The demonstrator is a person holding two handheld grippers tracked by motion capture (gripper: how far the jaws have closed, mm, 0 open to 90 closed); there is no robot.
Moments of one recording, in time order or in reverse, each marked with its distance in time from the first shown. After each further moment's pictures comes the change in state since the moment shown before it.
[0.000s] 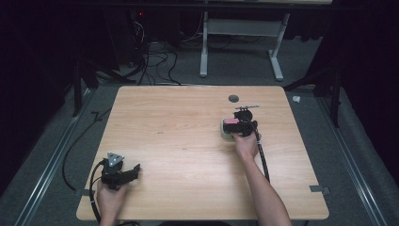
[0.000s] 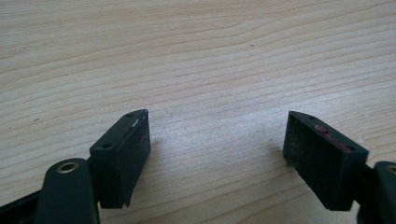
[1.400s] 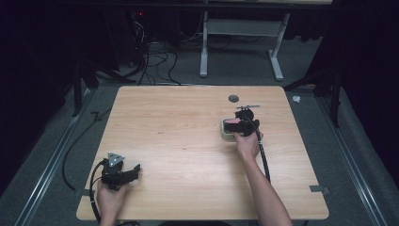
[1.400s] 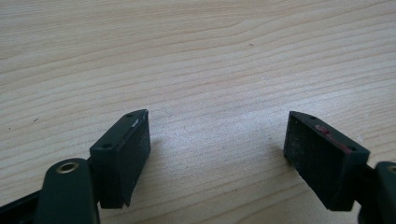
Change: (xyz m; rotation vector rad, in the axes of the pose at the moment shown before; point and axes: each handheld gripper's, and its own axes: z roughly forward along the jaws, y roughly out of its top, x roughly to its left) left arm -0.001 0.000 0.000 0.002 0.001 0.005; right arm -0.001 0.001 -0.008 -0.027 -0.025 -0.019
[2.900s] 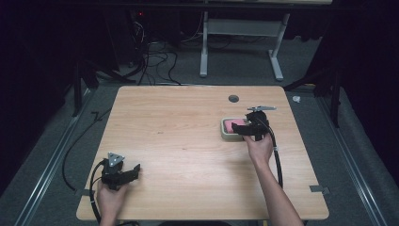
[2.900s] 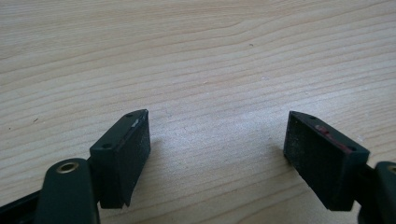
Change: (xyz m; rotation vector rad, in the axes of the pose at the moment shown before) left arm 0.000 0.000 0.000 -0.001 -0.001 -0.001; right arm -0.015 -0.009 -0.059 -0.102 0.086 -0.052
